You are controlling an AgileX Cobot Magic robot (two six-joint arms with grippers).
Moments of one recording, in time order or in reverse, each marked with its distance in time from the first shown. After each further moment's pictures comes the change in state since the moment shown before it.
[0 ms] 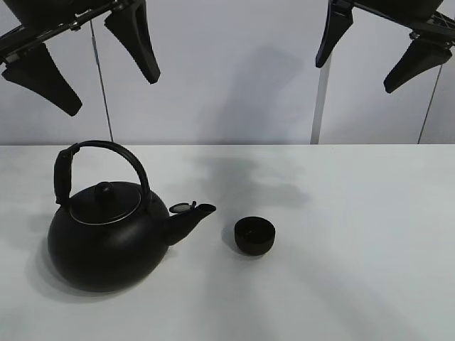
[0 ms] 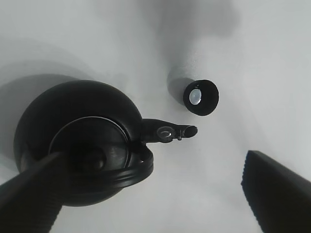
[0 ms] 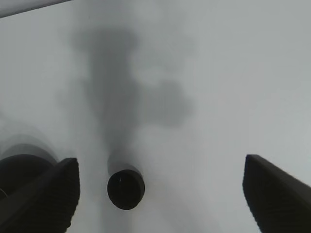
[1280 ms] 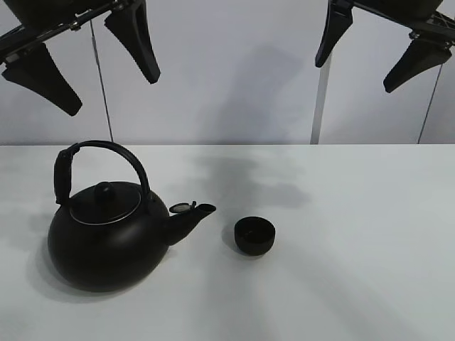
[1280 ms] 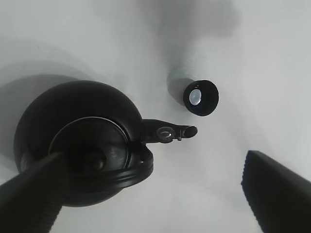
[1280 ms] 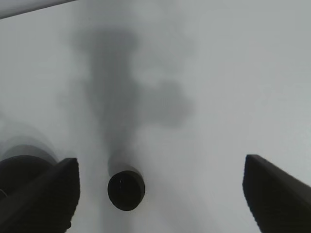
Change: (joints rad) left arm 0.000 0.000 0.000 0.000 0.000 0.000; right arm 0.000 0.000 0.000 0.000 -0.002 0.000
